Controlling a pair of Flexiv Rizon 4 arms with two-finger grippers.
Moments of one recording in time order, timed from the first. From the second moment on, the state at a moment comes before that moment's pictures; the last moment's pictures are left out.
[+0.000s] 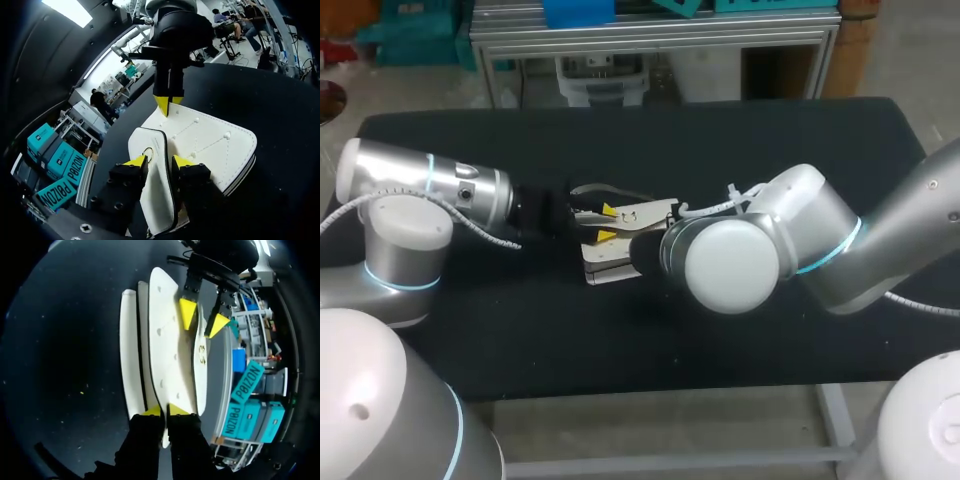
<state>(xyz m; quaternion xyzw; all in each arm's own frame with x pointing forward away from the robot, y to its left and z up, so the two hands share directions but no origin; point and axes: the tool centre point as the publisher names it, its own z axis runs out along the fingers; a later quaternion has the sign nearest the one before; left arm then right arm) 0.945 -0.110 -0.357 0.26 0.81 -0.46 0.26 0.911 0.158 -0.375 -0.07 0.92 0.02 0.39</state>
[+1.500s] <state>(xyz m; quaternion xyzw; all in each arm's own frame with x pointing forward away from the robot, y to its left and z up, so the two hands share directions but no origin) 0.974 -0.073 -0.285 -0.12 0.89 -0.42 0.13 0.912 0.142 -0.326 0.02 0.91 0.04 0.41</state>
